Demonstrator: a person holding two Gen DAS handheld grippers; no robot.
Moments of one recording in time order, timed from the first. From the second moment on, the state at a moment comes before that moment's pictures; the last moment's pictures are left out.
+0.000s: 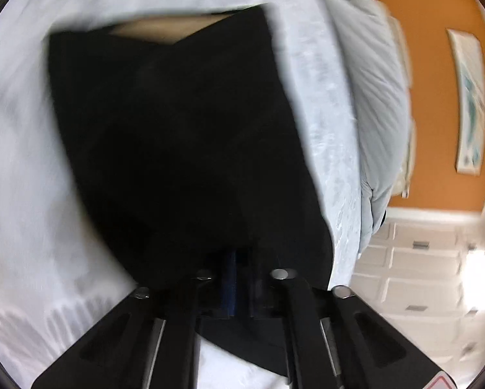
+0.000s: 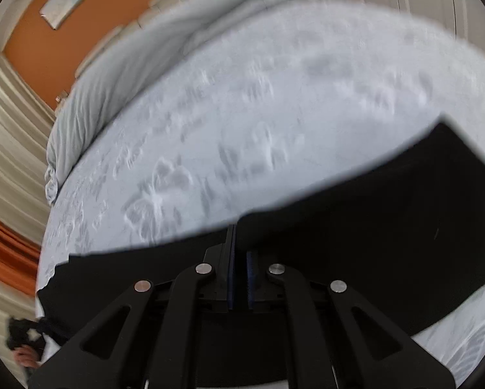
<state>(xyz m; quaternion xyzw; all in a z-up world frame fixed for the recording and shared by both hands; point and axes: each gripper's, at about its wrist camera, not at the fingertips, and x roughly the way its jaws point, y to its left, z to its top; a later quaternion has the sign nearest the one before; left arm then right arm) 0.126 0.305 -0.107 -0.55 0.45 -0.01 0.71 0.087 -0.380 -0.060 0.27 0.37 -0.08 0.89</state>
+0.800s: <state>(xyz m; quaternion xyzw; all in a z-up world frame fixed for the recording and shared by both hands) 0.109 0.328 -0.103 -0.44 0.48 0.06 0.75 0.044 -0.461 -0.092 0.35 0.43 -0.10 0.83</state>
